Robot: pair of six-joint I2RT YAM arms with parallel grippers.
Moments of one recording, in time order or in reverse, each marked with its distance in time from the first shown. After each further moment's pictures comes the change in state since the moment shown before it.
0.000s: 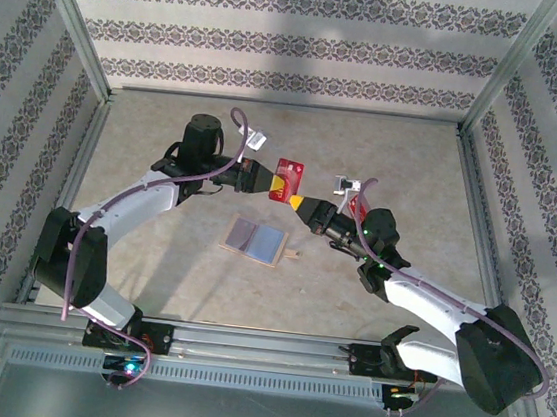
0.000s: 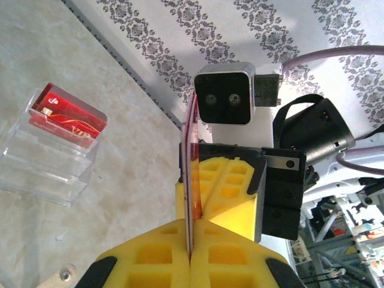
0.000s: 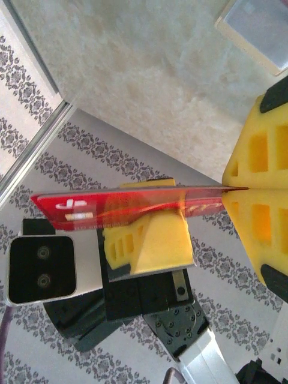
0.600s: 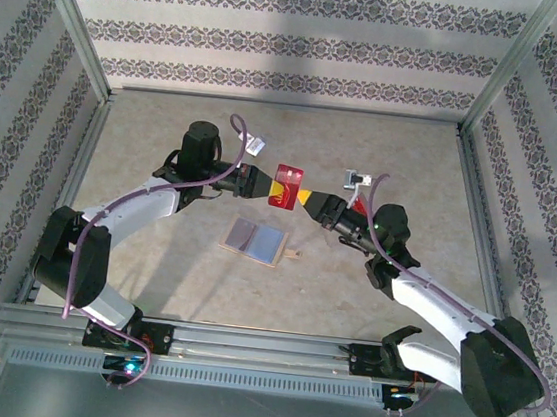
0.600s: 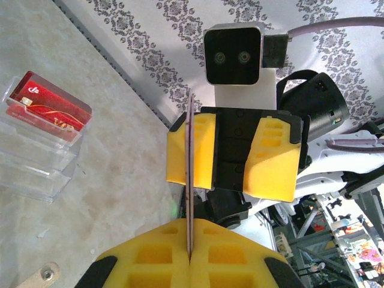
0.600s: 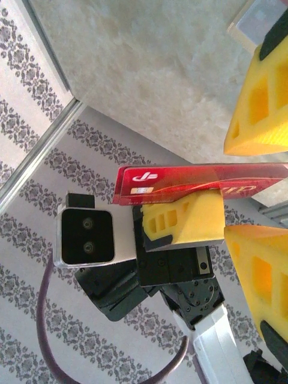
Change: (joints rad) left arm -0.001 0.000 -0.082 0.162 0.055 -0.100; right arm -0.080 -0.044 0.037 -0.057 -0.086 -0.010
